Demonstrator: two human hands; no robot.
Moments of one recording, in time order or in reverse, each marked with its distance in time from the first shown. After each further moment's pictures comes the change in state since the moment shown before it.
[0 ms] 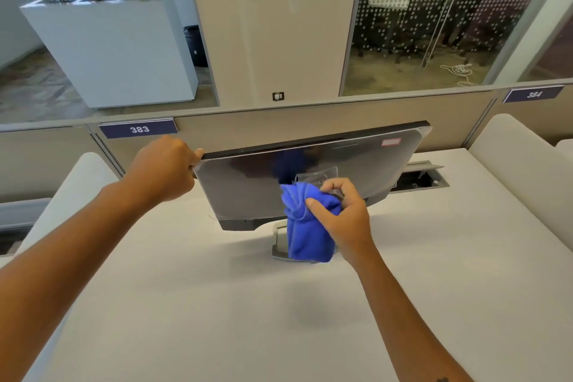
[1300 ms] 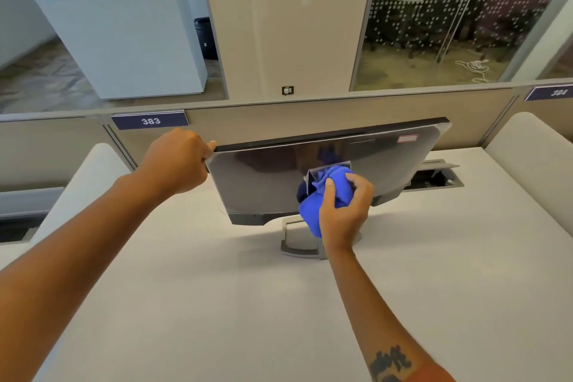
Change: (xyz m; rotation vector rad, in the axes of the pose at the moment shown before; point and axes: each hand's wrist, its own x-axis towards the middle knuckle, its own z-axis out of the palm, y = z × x) left_hand 0.002 -0.002 -0.001 -0.055 -0.023 -0.015; right_hand 0.019 0.047 0.059 -0.146 0.641 -0.266
